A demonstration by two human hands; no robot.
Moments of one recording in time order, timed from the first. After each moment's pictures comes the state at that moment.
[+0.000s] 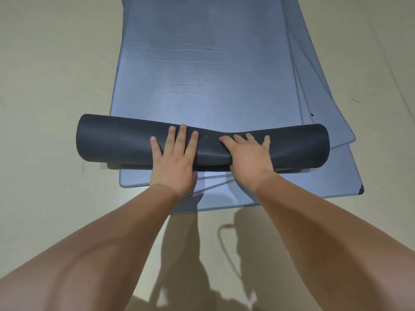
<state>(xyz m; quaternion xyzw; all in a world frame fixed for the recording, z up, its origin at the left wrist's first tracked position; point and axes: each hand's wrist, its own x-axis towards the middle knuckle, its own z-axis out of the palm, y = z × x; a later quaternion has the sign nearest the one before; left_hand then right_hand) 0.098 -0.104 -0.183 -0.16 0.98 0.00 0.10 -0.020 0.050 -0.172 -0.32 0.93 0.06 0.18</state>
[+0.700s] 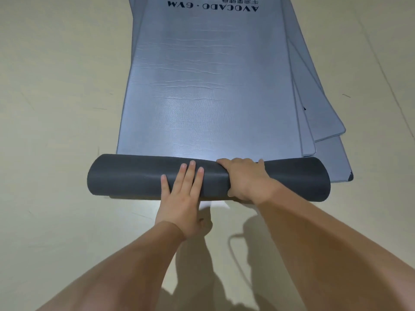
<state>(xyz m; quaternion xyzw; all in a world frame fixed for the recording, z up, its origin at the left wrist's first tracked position) 0.203 -0.038 -0.164 -0.13 0.97 0.08 0.21 0.042 0.081 -0.140 -0.33 0.88 0.04 0.33</state>
